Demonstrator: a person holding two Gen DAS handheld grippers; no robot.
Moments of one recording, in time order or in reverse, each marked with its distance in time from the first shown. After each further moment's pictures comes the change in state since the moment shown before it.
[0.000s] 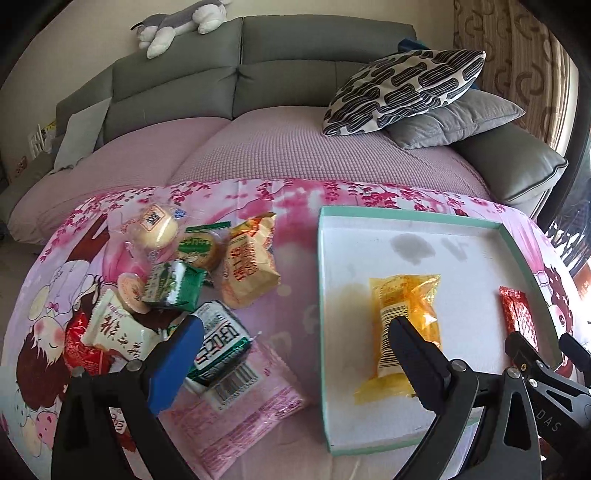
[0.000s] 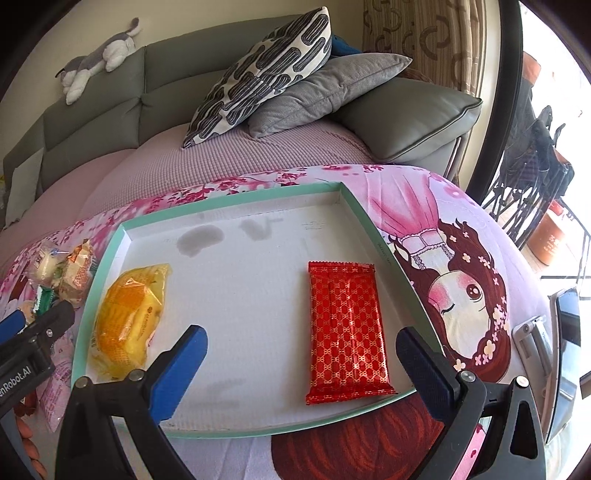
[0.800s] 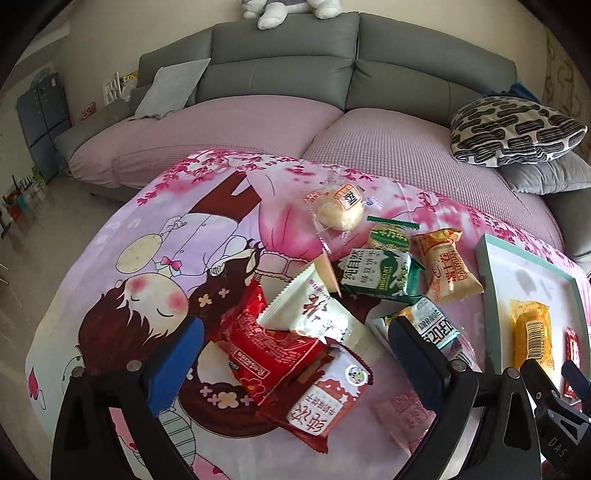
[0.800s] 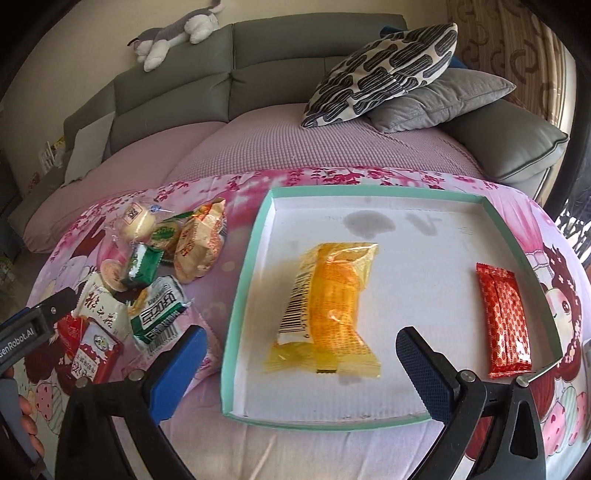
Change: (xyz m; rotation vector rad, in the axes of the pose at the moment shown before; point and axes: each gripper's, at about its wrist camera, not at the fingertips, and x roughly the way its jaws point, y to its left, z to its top) left arm -0.020 0.157 -0.018 -0.232 0.038 0.198; right arm -0.017 0.132 -0.019 -0.147 0.024 0.234
